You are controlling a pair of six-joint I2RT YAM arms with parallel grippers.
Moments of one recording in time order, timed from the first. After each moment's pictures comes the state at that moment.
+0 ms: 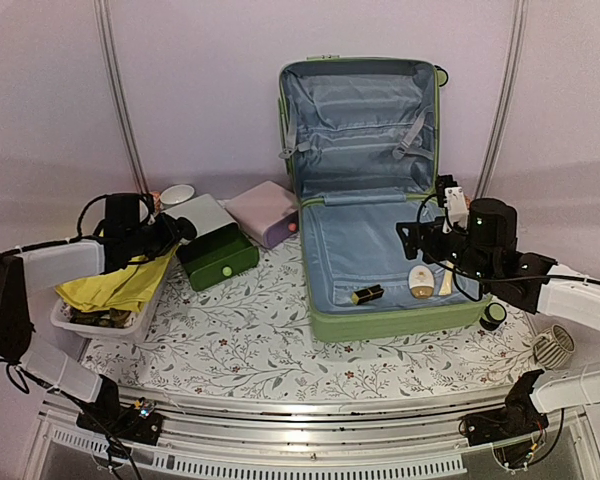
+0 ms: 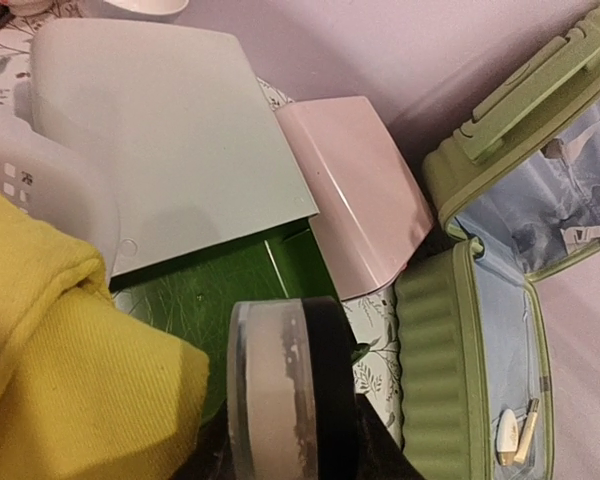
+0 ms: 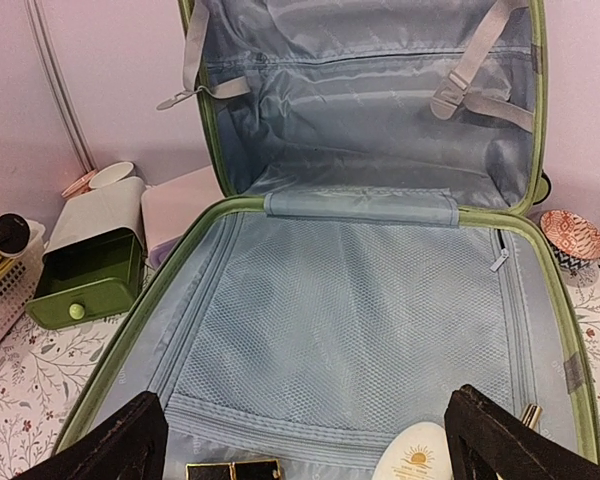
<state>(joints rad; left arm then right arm) -0.14 1.40 0.82 0.09 0.21 -0.71 0.66 1.08 0.76 0.06 0.29 0.19</state>
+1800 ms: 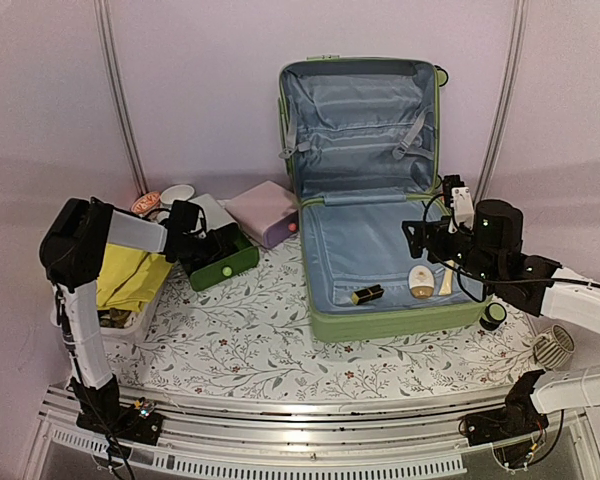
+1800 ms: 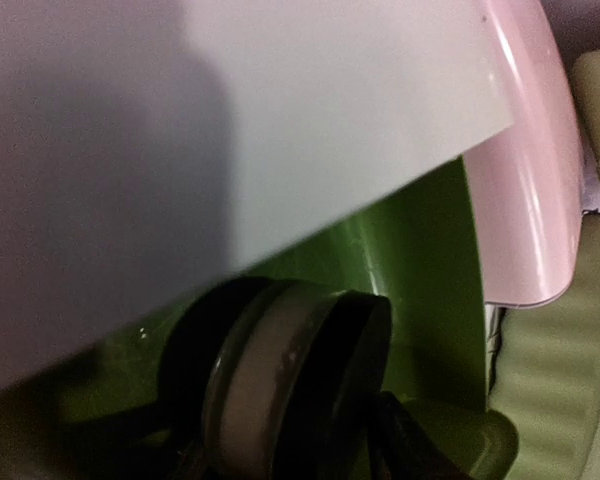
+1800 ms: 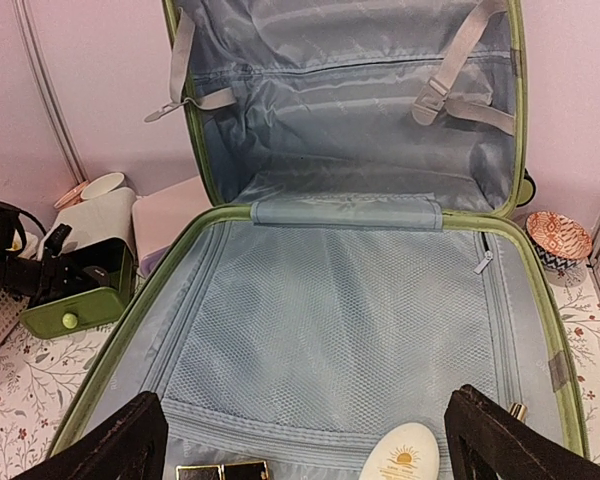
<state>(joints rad) -0.25 2.03 1.20 0.03 0.25 -0.74 0.64 1.05 0.74 0.07 0.30 0.19</state>
